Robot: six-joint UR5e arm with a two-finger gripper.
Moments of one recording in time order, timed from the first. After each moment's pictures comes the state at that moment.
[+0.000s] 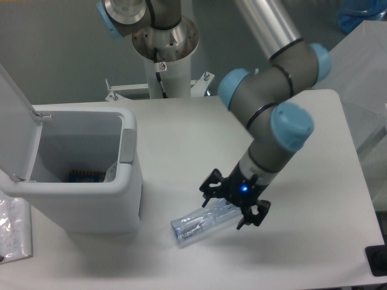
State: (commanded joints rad) arm 2.50 -2.12 -1.45 -1.16 1.21 1.05
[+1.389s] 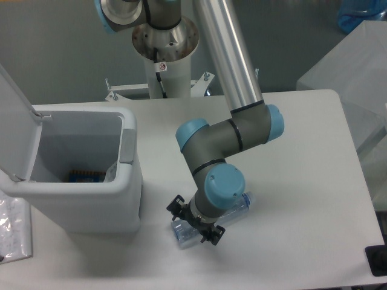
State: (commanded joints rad) arm 2.37 -2.26 -1.43 -1.07 1.39 0.95
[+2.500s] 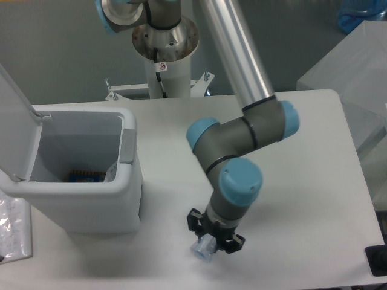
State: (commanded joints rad) arm 2.50 -2.18 -1.26 -1.06 1.19 0.93
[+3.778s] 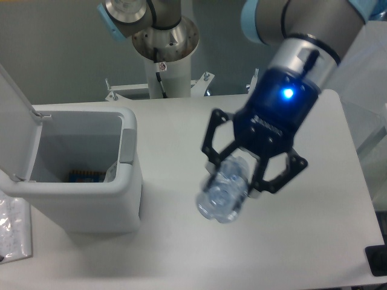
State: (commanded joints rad) arm 2.58 -1.94 -1.10 -0.99 0.42 0.61
